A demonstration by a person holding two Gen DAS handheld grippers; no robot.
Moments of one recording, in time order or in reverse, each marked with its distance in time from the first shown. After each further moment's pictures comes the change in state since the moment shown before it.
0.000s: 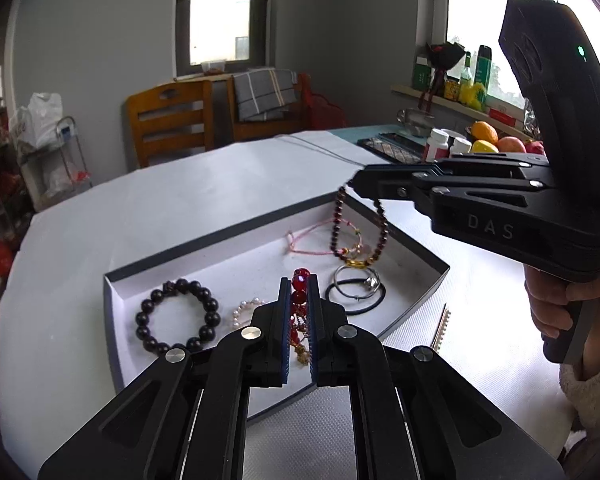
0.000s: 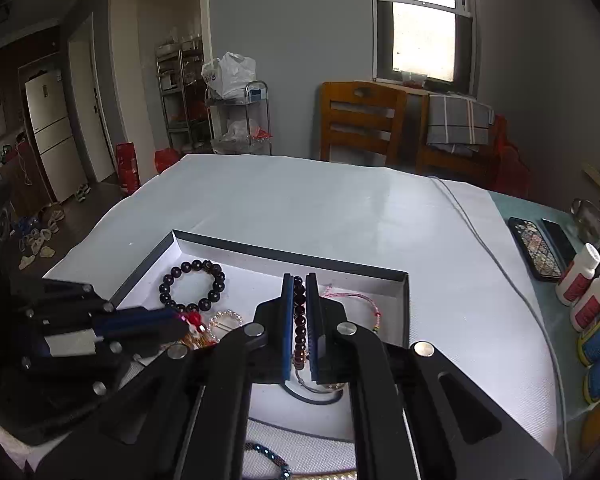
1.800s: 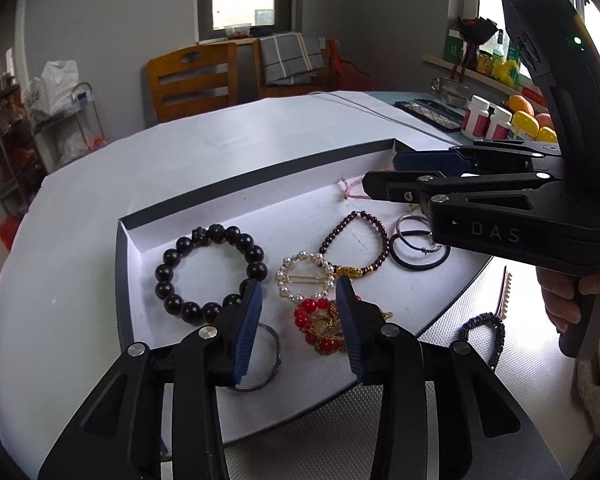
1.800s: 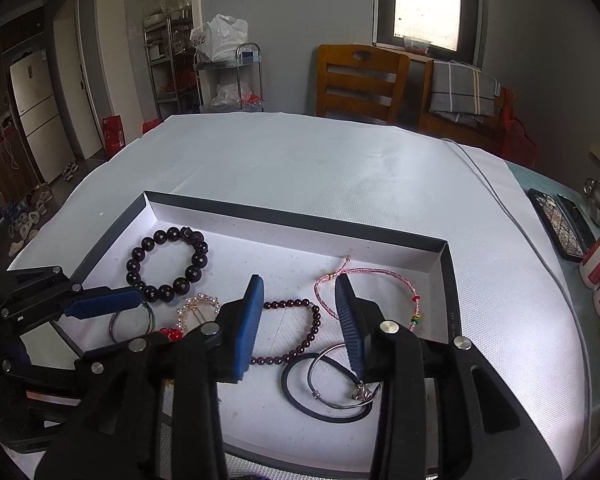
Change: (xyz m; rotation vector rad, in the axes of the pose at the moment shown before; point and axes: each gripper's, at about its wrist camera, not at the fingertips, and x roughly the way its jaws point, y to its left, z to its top) left arm 0.027 0.038 -0.026 -0.042 0.091 0.079; right arm 0.058 0.010 -0.016 0.001 0.108 -0.038
